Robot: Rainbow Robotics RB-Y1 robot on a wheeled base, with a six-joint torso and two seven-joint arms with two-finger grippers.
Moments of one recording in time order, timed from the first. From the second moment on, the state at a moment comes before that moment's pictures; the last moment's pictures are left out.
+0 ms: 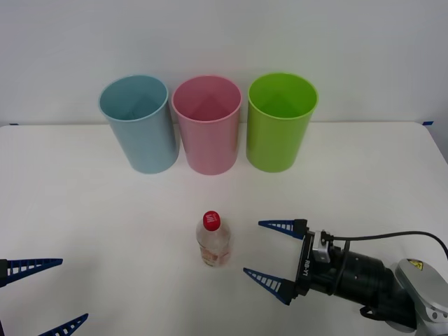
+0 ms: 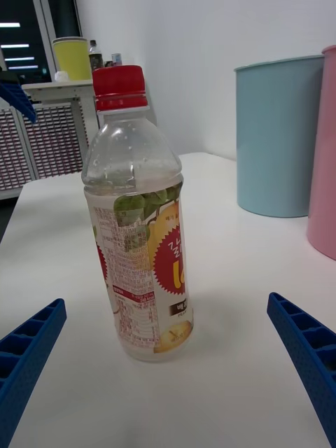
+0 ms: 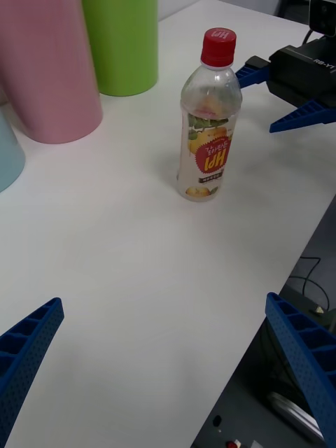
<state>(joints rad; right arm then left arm) -0.08 -0.27 0.03 -1.16 1.18 -1.30 0.46 0.69 0.53 0.50 -2.21 -1.38 -1.21 0.23</state>
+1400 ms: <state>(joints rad) -0.04 -0.26 0.05 -1.19 1.17 -1.27 0.46 0.69 0.53 0.50 -2.21 -1.38 -1.21 0.23</state>
